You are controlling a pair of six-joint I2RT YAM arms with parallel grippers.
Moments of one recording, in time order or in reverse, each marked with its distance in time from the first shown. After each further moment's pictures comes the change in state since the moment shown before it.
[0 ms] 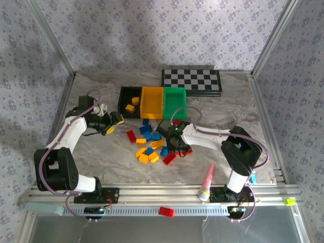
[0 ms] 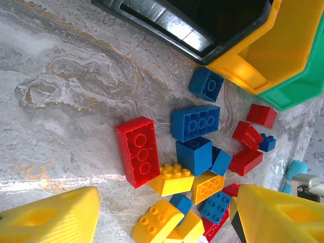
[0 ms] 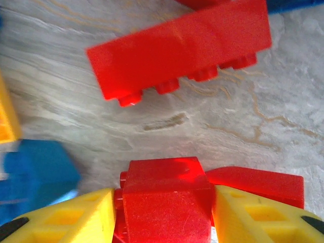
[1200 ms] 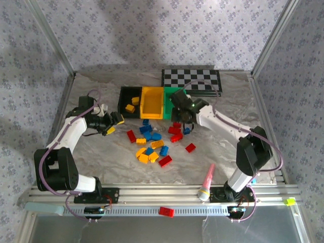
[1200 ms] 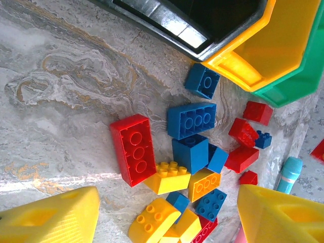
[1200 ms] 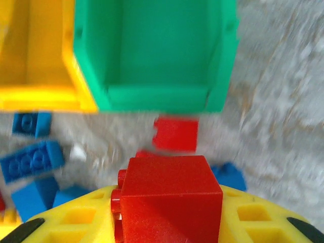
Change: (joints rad) left arm 0.000 0.000 -0.005 0.007 0.019 0.000; right arm -0.272 -0.044 0.280 0.072 0.018 -0.147
